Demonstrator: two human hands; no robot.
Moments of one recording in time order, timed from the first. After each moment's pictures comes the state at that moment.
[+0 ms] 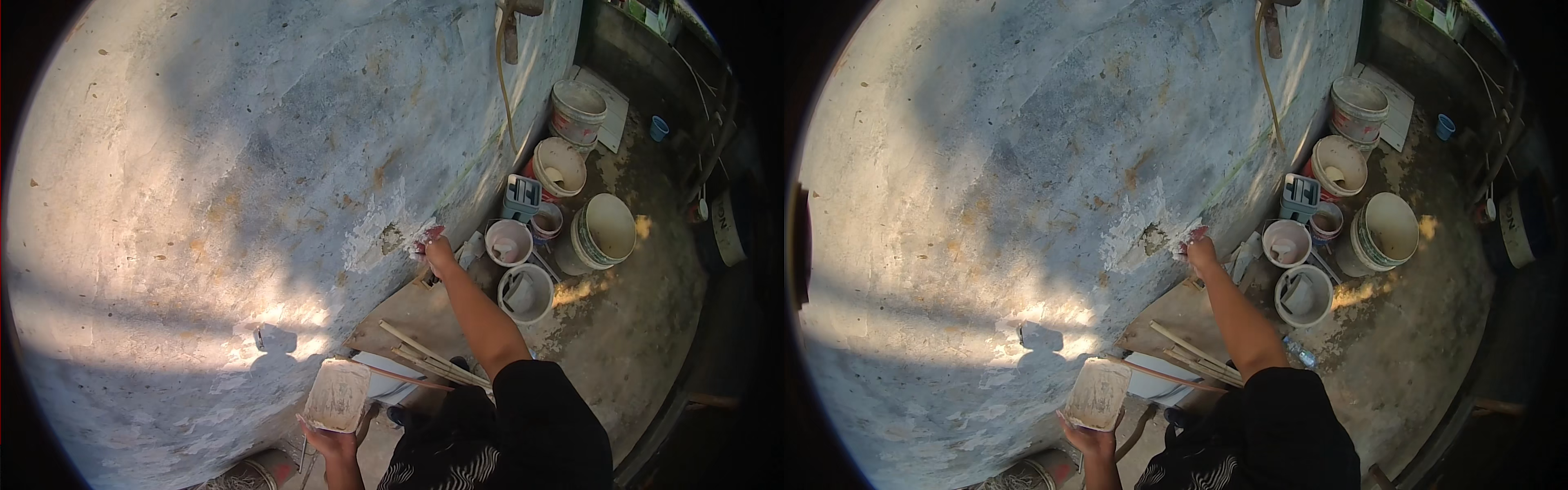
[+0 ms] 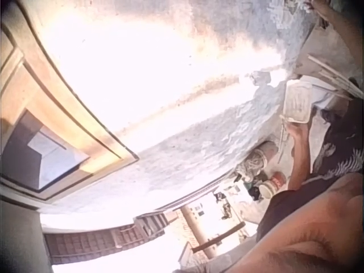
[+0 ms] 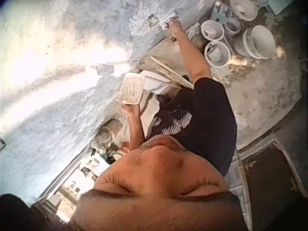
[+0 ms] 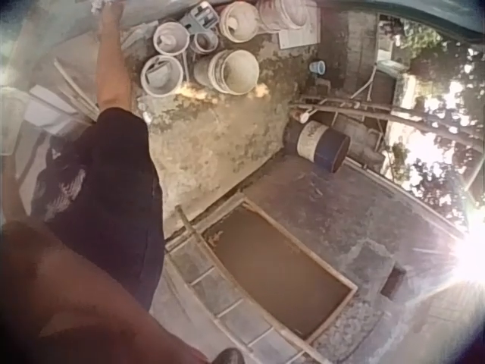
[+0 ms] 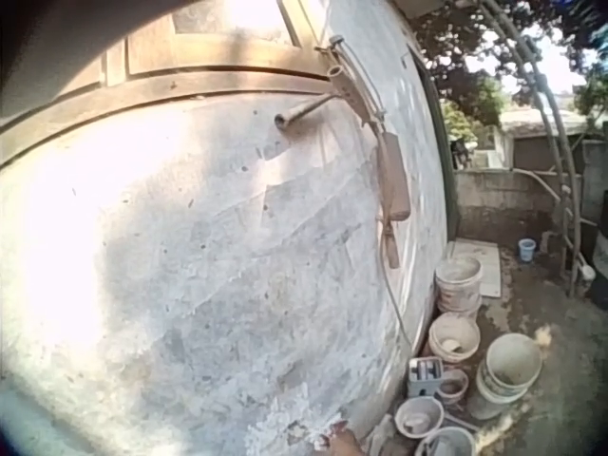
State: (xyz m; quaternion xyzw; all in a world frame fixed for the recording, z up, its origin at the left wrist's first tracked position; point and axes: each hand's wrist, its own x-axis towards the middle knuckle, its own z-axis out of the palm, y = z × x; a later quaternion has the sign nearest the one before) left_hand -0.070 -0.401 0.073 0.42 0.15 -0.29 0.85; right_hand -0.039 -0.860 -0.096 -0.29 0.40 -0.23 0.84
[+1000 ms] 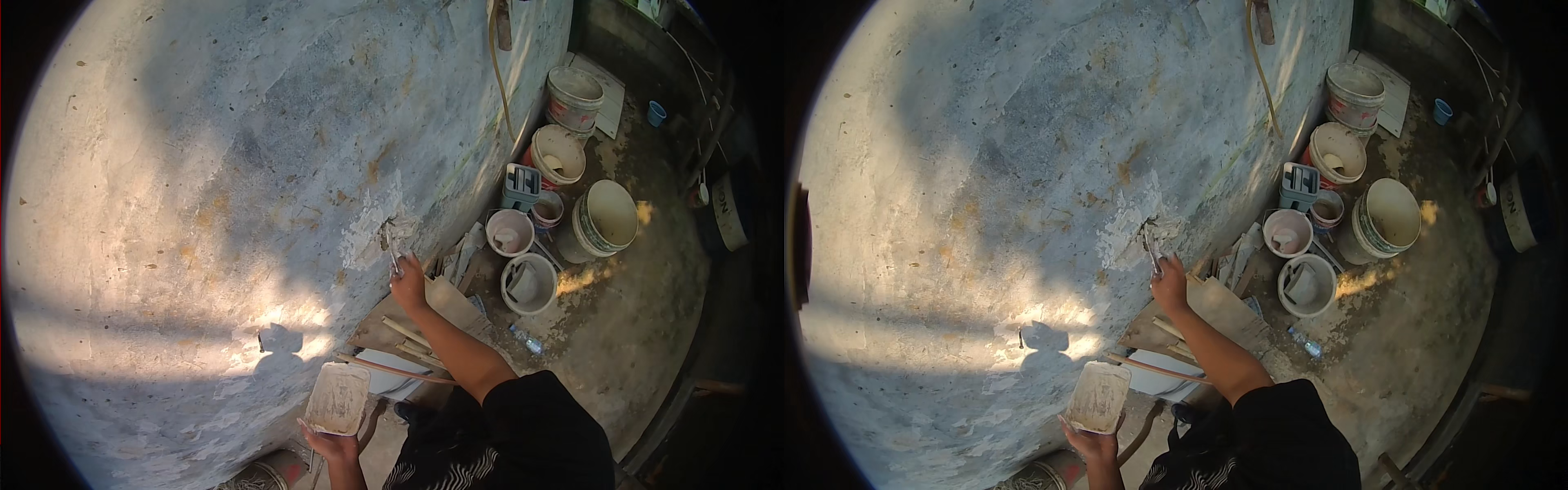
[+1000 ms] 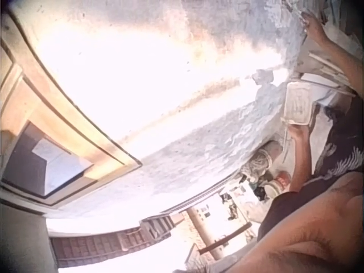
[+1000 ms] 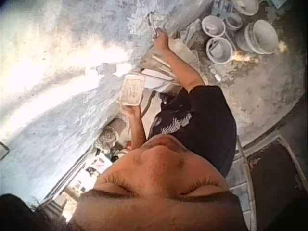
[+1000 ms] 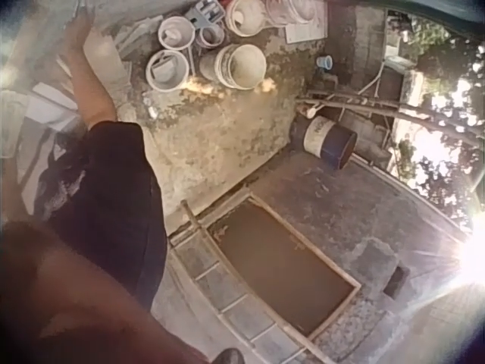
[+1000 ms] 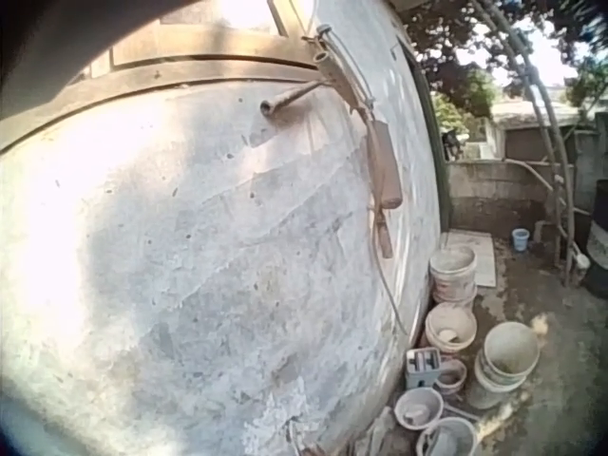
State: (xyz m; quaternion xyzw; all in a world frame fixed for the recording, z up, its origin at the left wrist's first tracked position) left_hand -0.065 -0.388 0.074 0.43 0.18 -0.28 0.84; right_hand -0.023 -0.736 -0.060 -0.70 0.41 -0.39 0.43
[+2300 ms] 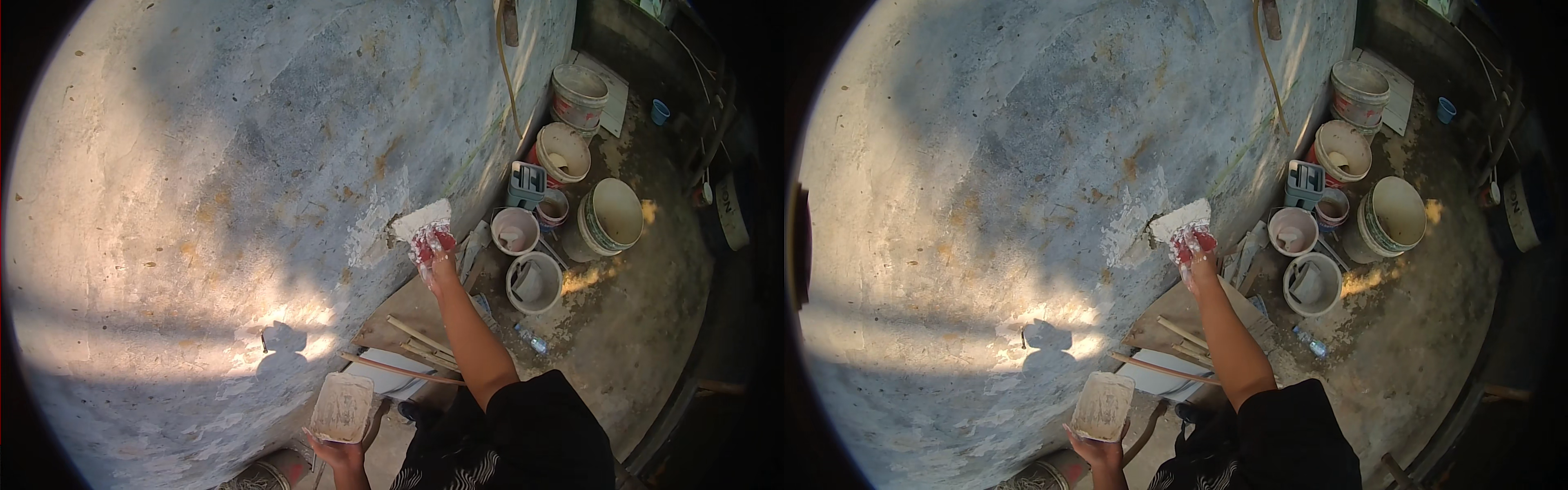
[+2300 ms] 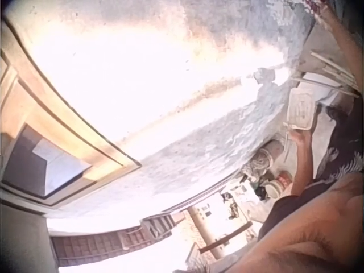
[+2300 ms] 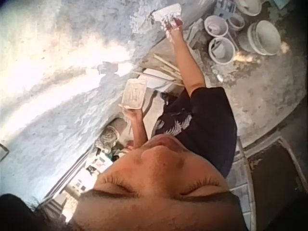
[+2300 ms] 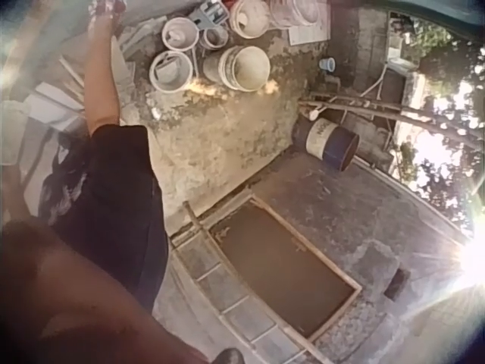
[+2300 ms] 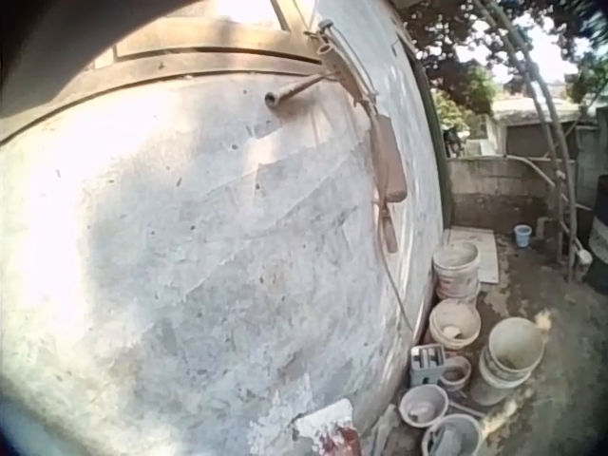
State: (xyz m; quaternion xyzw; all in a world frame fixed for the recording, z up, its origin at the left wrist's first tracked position) left_hand -0.069 -0.359 0.061 0.45 0.16 -0.27 0.83; right_hand -0.042 -0.789 -0.033 -0.06 0.29 -0.41 0.87
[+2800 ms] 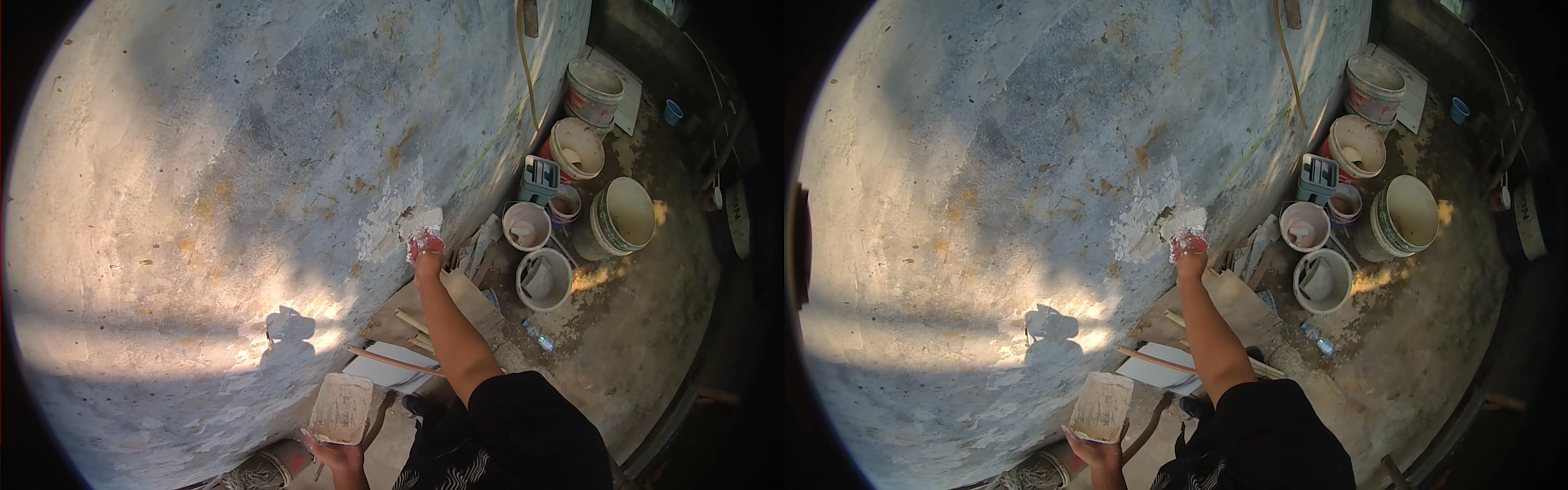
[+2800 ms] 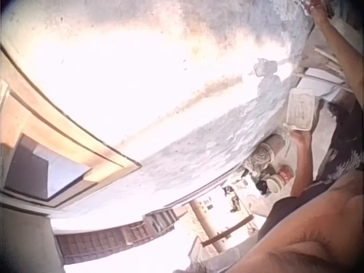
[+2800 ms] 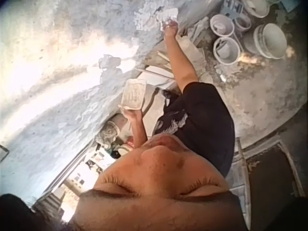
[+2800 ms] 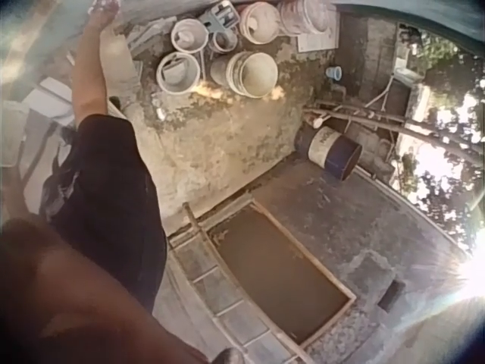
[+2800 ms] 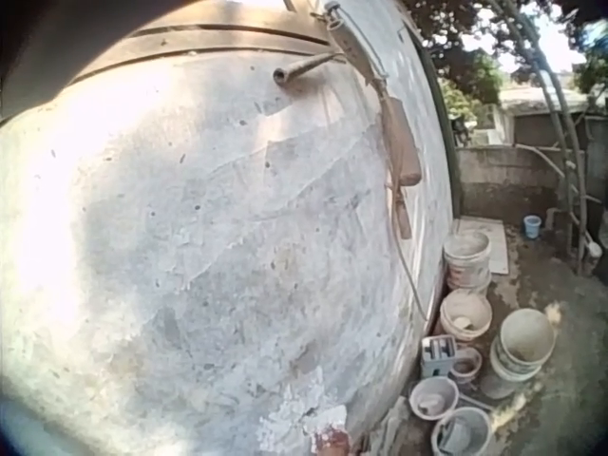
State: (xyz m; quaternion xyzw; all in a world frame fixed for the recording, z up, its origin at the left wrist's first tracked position) left_hand -0.066 -0.355 0.066 0.46 0.19 -0.23 0.84; right_hand 0.038 -0.768 -0.145 -0.14 0.44 -0.48 0.75
